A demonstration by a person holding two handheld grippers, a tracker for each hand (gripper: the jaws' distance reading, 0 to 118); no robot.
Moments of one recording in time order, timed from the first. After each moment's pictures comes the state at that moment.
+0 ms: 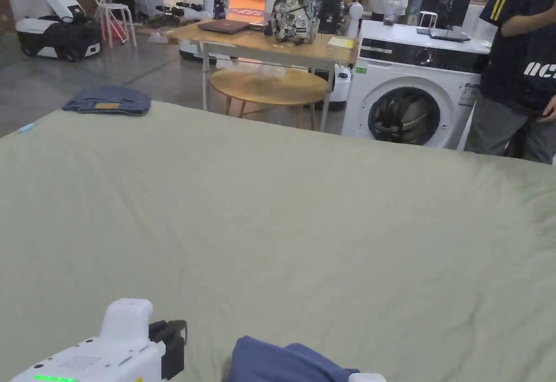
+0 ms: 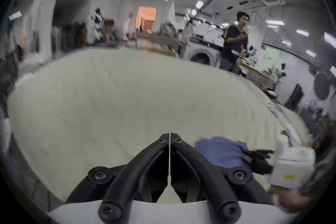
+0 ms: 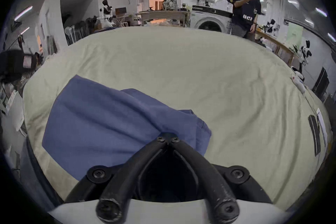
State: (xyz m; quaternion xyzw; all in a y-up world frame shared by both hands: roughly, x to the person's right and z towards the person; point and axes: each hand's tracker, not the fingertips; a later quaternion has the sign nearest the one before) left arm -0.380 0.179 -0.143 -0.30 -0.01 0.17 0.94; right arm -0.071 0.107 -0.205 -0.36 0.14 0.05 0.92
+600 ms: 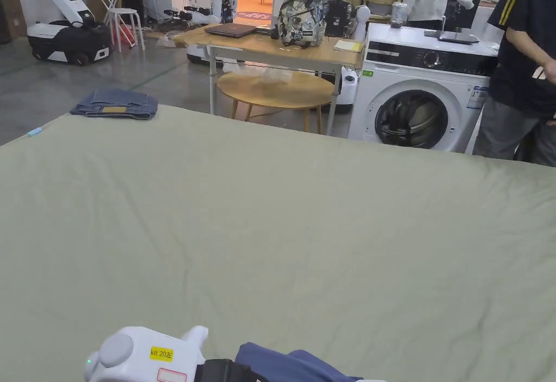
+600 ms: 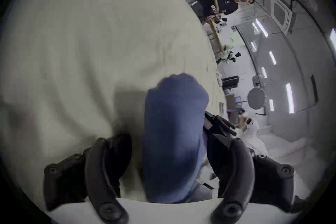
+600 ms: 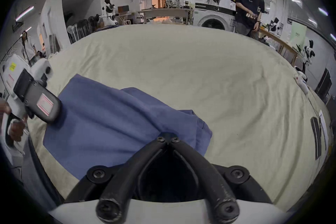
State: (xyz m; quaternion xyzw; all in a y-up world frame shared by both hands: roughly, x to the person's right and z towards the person) left arm -0.389 0.075 -0.239 -0.52 -0.27 0.41 0.70; right arm -0.068 0.107 -0.210 -0.37 0.15 0.06 0.91
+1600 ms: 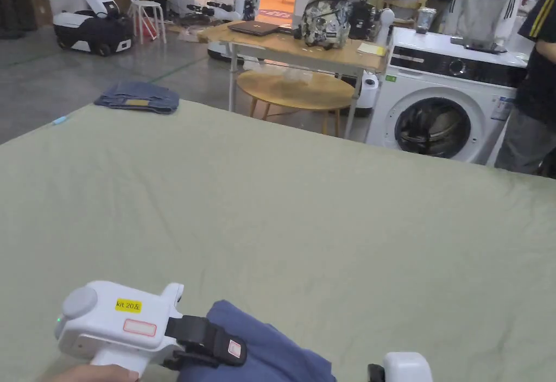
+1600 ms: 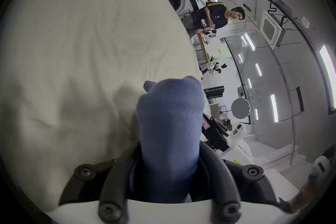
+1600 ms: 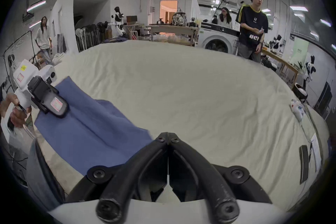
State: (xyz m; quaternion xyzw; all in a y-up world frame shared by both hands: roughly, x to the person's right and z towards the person) left arm -0.475 0.144 -0.226 -0.46 -0.27 0.45 0.72; right arm -0.074 0.172 -0.223 -0.31 0.18 0.08 0.93
